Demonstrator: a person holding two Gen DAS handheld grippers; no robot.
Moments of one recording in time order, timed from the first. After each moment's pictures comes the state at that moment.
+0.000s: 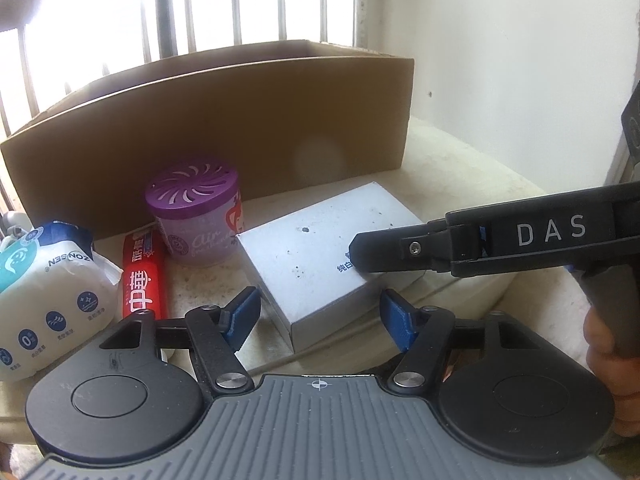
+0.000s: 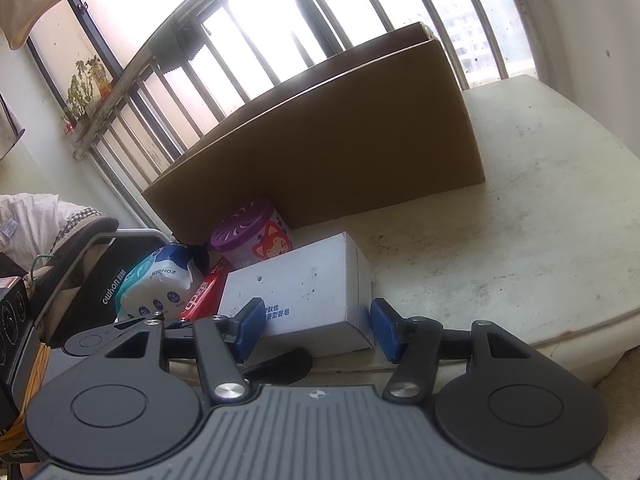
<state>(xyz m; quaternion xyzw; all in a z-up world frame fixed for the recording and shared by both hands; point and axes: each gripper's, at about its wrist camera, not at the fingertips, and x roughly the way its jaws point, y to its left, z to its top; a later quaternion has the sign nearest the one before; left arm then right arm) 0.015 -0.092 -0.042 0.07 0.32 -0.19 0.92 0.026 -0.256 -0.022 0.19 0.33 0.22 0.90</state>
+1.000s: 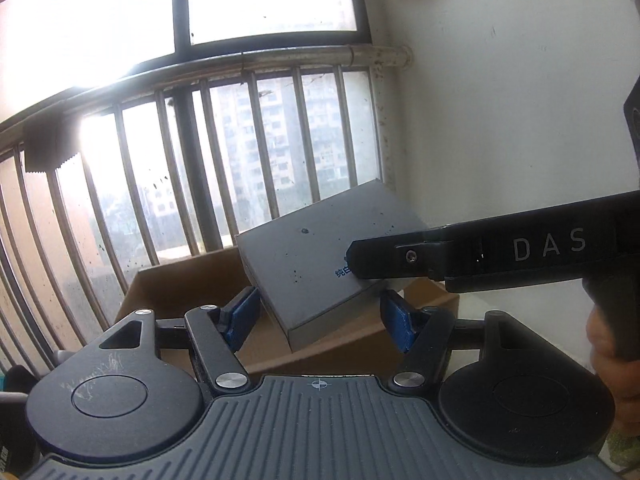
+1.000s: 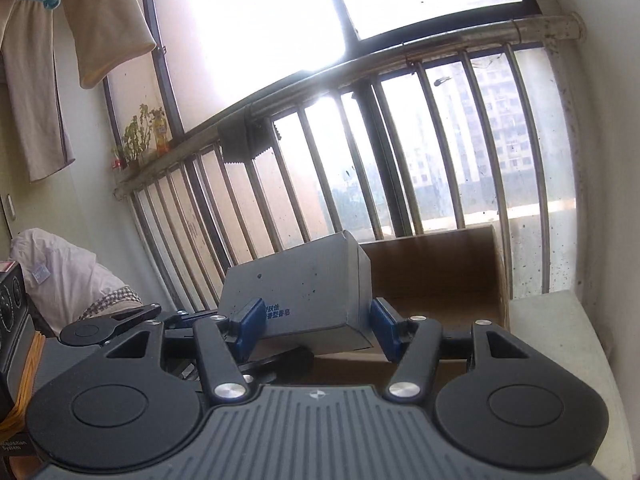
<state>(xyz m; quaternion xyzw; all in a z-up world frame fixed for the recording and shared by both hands) 0.067 -0.102 0.103 0.10 0.16 -0.16 0.97 0.079 -0.249 0.133 0.12 0.18 0.25 0.94</state>
